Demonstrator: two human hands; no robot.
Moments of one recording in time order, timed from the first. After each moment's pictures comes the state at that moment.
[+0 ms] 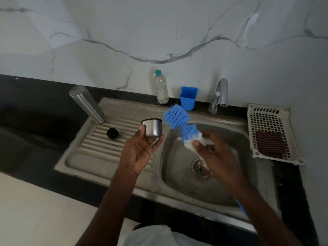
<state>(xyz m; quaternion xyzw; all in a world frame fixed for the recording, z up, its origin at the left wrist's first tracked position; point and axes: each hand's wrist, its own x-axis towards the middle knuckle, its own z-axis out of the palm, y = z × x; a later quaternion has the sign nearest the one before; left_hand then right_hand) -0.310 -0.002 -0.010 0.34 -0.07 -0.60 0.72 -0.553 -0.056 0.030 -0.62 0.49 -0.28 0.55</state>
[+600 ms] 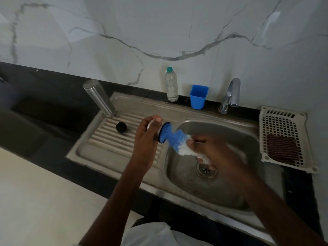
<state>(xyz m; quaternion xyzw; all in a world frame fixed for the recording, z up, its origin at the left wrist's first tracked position) -0.334 -0.004 0.004 0.58 -0.24 -0.38 0.68 -0.527 -0.071 0.051 -0.60 0.49 -0.15 0.62</state>
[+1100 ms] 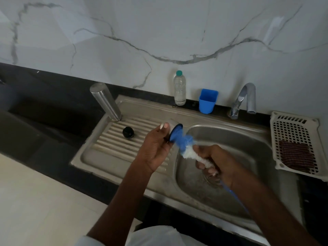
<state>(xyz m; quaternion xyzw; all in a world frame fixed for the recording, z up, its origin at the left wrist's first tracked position) -0.294 -0.012 -0.007 0.41 -0.11 -0.57 0.70 -0.487 -0.078 0.008 -0.41 0.51 -0.07 0.76</state>
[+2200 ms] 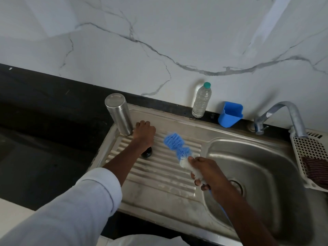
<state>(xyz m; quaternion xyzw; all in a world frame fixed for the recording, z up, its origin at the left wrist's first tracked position) -0.040 -0.114 -0.109 0.77 -0.61 -0.04 -0.19 -0.311 -0.065 -0.035 -0.43 0.60 -0.13 0.66</state>
